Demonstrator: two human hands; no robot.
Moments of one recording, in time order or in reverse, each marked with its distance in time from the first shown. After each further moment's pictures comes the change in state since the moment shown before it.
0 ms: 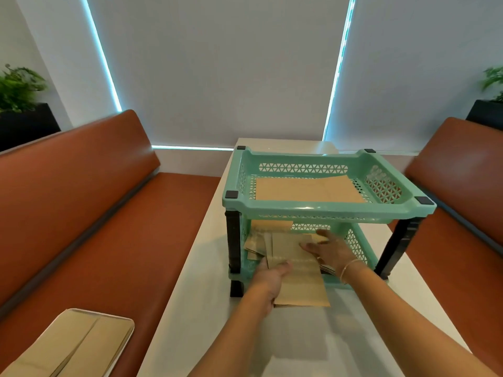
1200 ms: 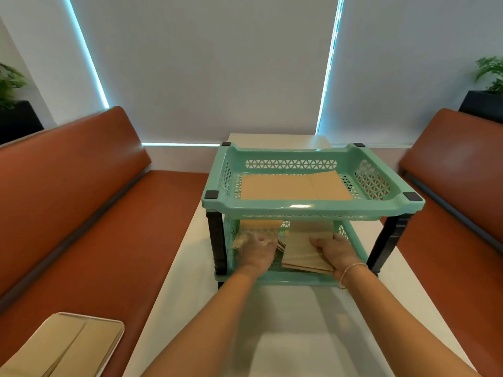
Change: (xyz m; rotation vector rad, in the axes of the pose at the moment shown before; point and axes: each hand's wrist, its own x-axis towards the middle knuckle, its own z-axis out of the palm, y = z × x) left_hand 0.040 0.032 0.013 0.701 0.150 0.198; right_hand -0.012 -0.002 -0.016 0.319 0.129 0.137
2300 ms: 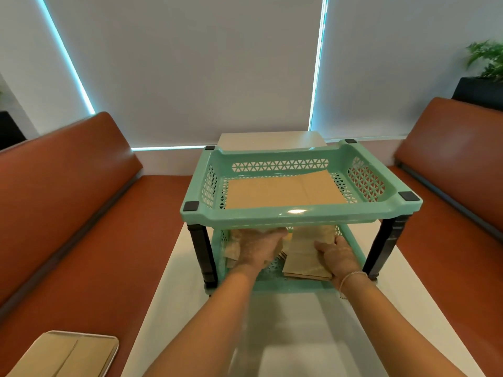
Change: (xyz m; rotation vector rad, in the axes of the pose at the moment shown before) left_hand 0.014 0.037 0.009 -0.256 -0.029 -0.118; right_hand 0.020 0.013 -0.008 0.005 0.094 -0.017
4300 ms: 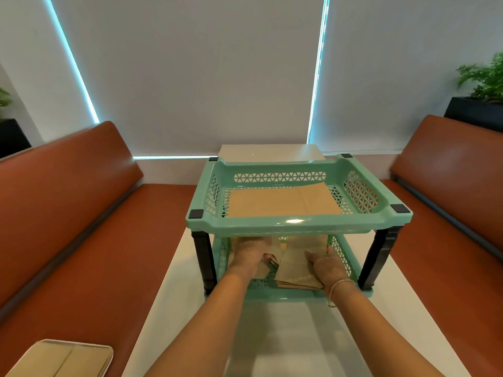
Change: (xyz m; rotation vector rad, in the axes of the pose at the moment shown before) left_hand 0.004 0.003 -0.014 -0.312 -0.020 -0.041; right_hand -0.001 0.000 0.010 -0.045 -0.018 -0.043
